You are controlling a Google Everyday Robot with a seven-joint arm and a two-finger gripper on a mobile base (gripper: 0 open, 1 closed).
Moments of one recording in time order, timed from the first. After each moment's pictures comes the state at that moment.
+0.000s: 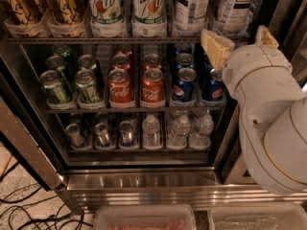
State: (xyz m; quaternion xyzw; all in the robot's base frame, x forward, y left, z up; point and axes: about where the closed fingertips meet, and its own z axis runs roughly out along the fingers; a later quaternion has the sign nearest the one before) arm 0.535 -0.182 1.042 -0.02 0.67 -0.03 0.74
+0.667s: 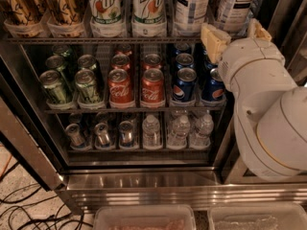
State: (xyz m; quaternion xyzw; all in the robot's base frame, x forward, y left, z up) arm 0.551 -0.179 1.047 -0.02 0.66 -0.03 0.75
